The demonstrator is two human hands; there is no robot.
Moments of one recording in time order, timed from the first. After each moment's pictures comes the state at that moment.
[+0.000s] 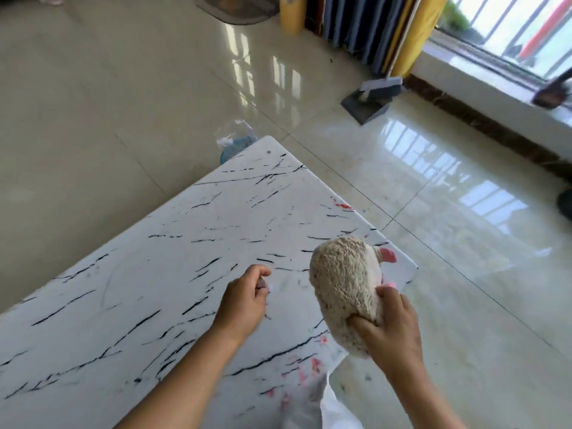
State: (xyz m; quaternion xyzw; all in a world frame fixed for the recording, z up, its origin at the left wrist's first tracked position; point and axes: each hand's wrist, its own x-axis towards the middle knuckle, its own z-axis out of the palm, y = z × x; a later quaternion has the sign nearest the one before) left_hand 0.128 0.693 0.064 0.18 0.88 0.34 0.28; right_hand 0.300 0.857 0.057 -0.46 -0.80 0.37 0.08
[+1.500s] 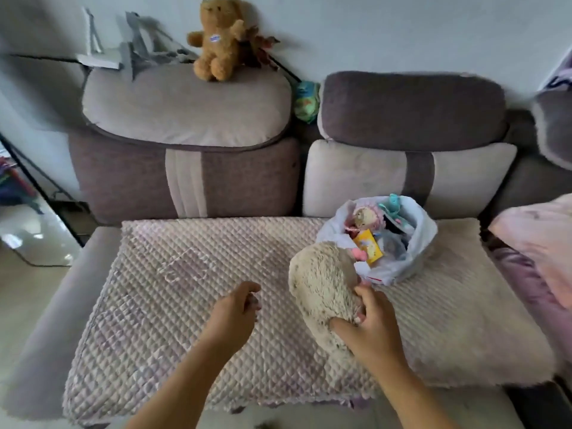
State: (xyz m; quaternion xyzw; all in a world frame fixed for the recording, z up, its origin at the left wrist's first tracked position) left_hand 0.931 0.545 0.174 0.88 0.12 -0.09 0.45; right_hand 0.936 0.306 0.176 -0.92 0.02 -0.05 0.39
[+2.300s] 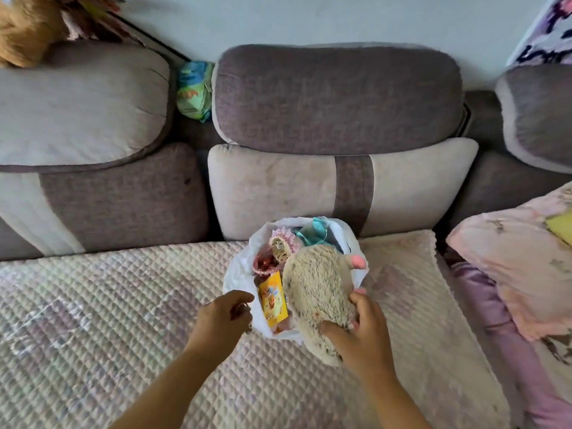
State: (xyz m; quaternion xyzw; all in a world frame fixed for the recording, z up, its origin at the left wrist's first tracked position) left_hand 1.182 0.279 0.139 0.87 0.12 -0.13 0.46; right_hand 1.171 0.046 0.120 -0.88 0.11 -0.01 0.45
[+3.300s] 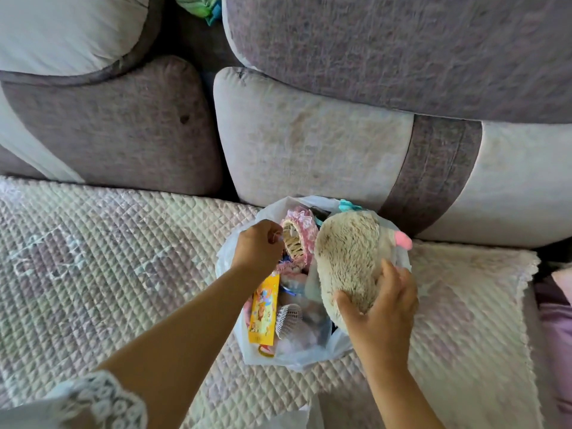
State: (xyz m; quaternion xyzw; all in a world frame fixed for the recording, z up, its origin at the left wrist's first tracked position) left_hand 1.387 0.211 0.015 0.87 0.28 -0.09 0.40; right_hand 1.336 0.010 0.013 -0.95 0.07 0.00 0.30
